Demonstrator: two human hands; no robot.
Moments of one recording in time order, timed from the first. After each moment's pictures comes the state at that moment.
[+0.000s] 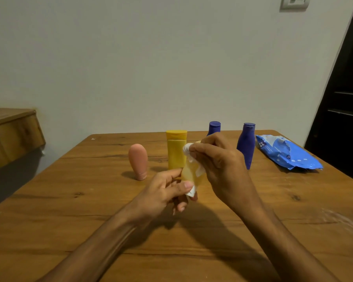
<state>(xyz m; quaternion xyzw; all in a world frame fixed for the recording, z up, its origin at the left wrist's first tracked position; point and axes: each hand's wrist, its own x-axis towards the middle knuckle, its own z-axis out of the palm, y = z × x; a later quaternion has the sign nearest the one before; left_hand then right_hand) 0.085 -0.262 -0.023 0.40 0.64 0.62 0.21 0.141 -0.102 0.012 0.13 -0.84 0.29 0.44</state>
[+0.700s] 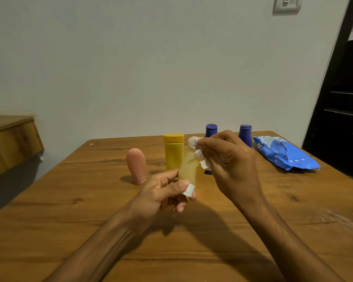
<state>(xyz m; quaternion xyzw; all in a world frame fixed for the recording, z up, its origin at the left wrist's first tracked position) 0.085 -0.262 -0.020 0.39 0.60 0.66 0.24 0.146 -0.092 0.020 0.10 -0.81 0.29 0.51</state>
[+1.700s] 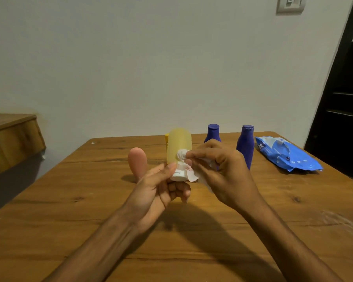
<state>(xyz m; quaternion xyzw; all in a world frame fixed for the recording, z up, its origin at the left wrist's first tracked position) 0.091 -0.259 -0.010 0.27 0.47 0.80 0.26 0.148 -0.101 0.018 0.14 -0.83 0.38 0.38</state>
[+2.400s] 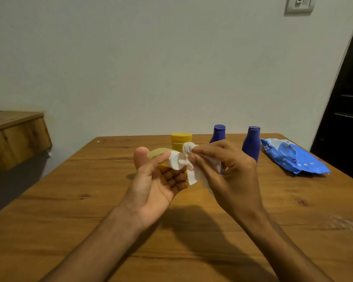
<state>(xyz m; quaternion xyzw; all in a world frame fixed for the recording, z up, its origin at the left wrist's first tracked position) 0.106 -0.260 0.014 0.13 0.40 0.88 0.23 0.154 -0.117 0.015 0.13 -0.79 0.34 0.49</state>
